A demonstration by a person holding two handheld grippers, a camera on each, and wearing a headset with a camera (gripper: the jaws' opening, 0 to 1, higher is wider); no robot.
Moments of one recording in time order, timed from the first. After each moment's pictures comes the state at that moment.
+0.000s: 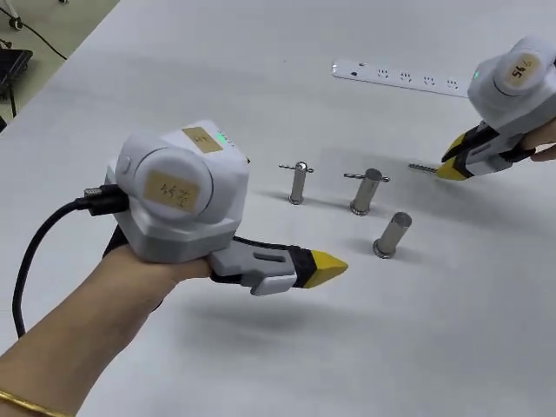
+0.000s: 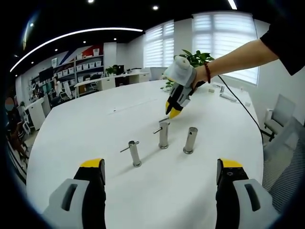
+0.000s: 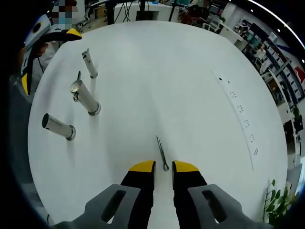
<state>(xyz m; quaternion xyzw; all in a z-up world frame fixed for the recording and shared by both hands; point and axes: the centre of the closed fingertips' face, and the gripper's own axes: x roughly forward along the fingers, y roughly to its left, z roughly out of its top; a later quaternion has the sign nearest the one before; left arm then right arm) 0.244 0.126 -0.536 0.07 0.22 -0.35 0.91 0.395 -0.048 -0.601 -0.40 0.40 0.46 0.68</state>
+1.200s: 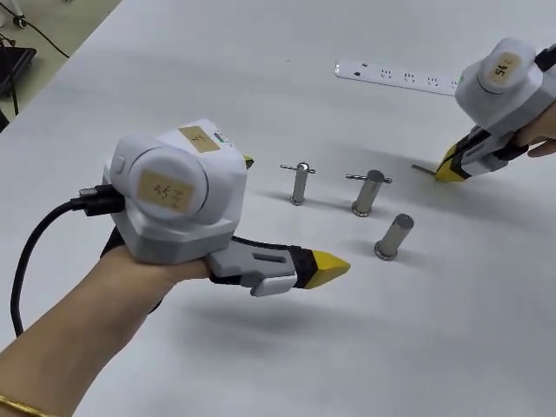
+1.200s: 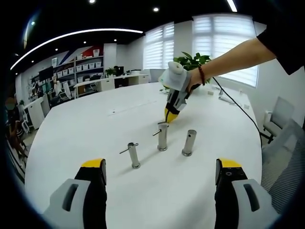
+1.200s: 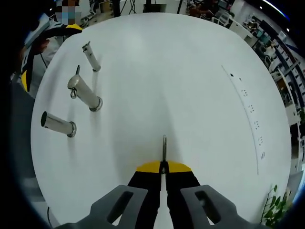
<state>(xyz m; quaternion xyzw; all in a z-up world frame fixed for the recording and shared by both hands) 0.244 0.126 -0.532 0.06 0.21 -0.35 0.91 0.398 -0.050 -0.613 -0.41 0.42 0.48 0.65</state>
